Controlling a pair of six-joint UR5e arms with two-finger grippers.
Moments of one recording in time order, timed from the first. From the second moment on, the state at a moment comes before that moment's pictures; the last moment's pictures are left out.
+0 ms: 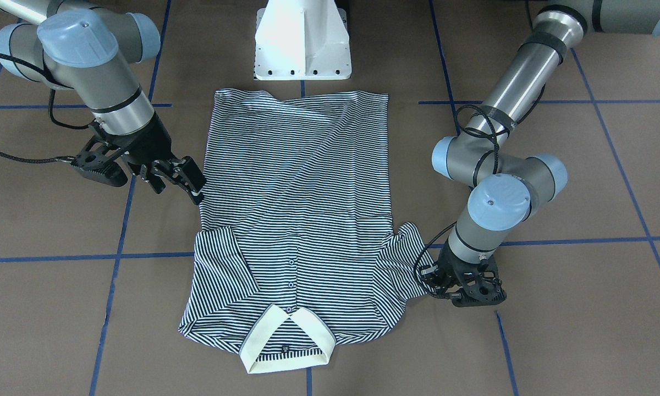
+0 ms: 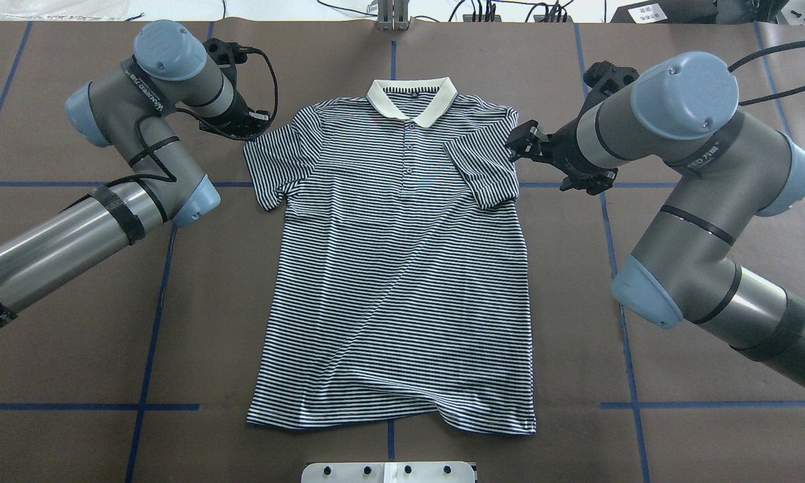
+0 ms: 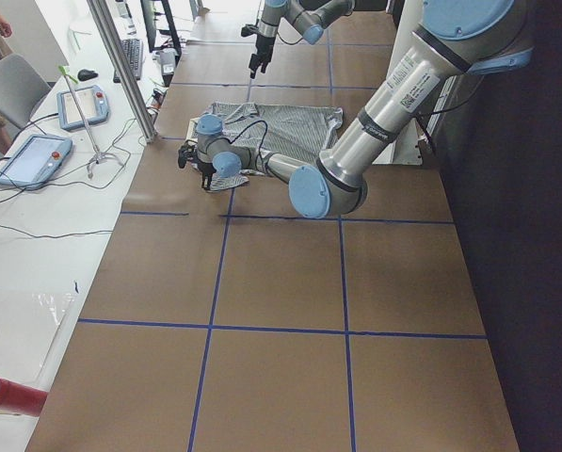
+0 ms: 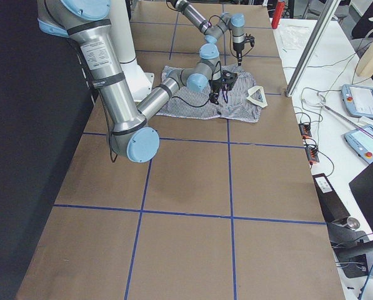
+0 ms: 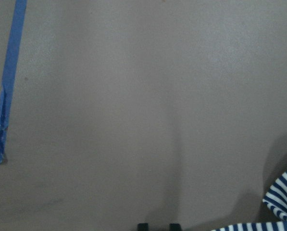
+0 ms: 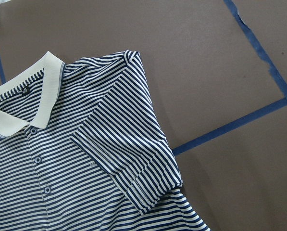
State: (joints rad) left arm -0.85 -2.33 -1.03 -2.14 -1.97 -1.01; right arm 0.77 -1.15 1.83 -1.32 1.91 1.55
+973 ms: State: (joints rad) left arm -0.83 -2.39 -1.24 -1.93 -2.00 -1.16; right arm 0.77 -1.15 1.83 -1.32 1.91 1.55
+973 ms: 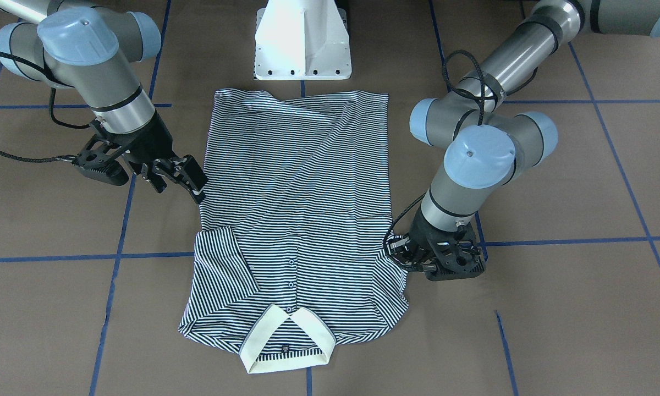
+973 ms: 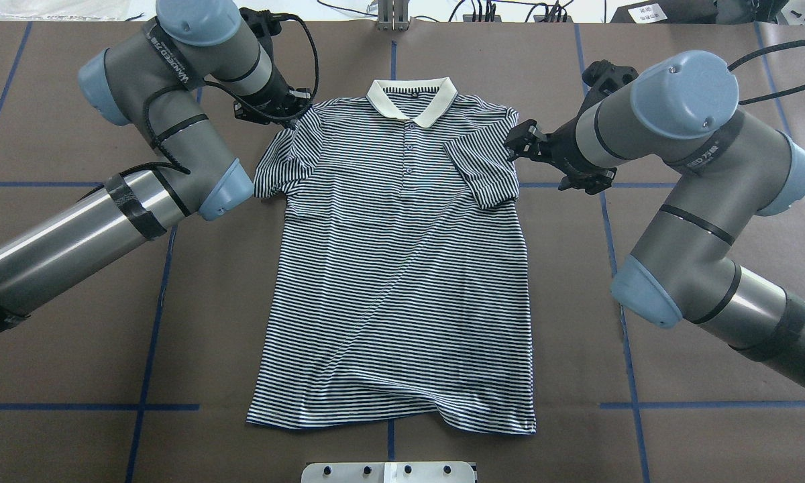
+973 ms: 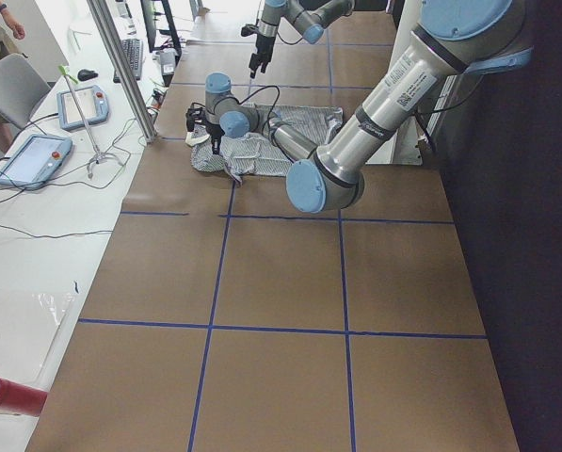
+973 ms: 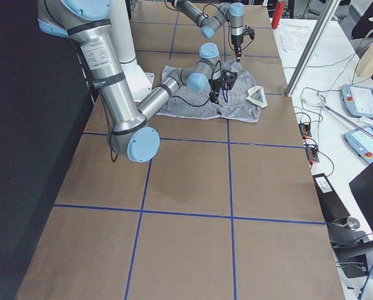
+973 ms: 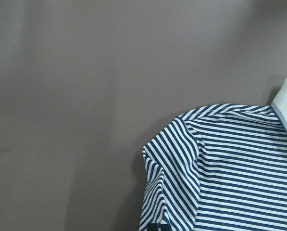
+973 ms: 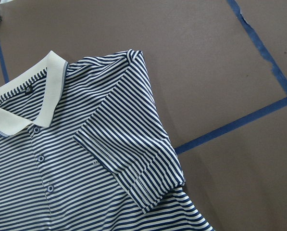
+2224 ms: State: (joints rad) left arm -0.73 -2.55 -0.95 -2.17 -1.83 -1.32; right arm 0.77 -1.15 1.83 -1.32 1.91 1.55
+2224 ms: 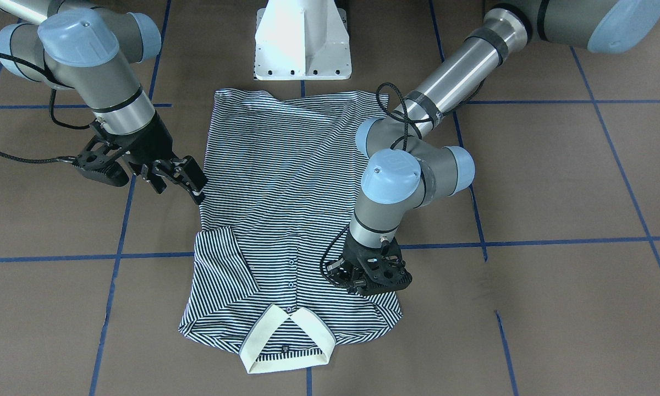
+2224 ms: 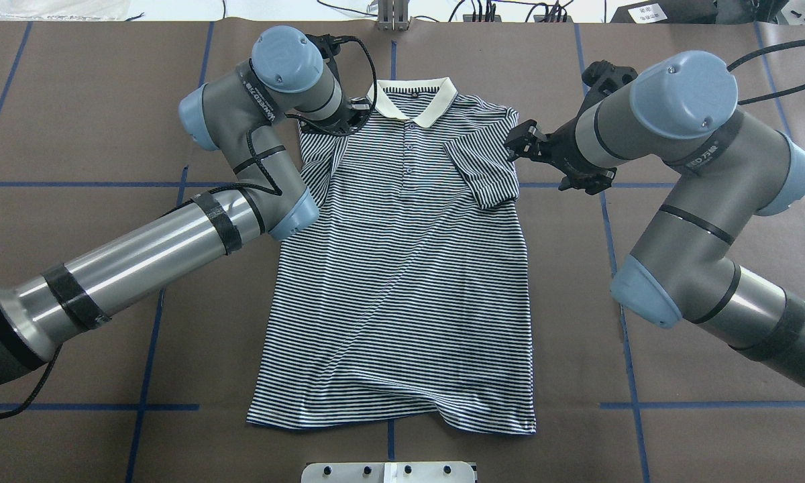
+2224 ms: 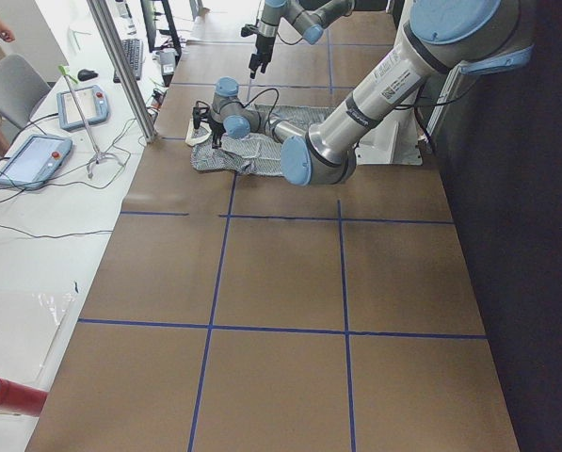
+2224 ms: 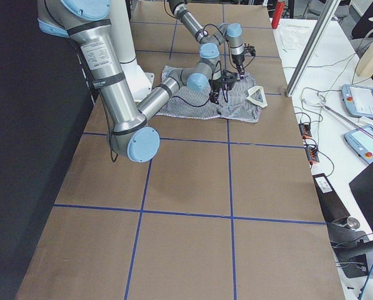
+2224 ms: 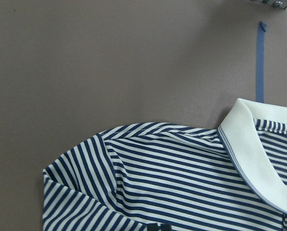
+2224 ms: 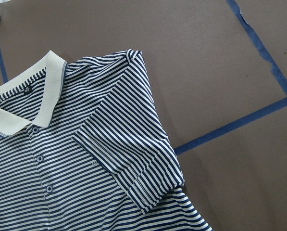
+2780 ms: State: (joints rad) left arm -0.73 -2.51 -1.03 -2.17 -1.81 -1.32; right arm 0.76 -1.15 1.84 -1.32 1.91 1.55
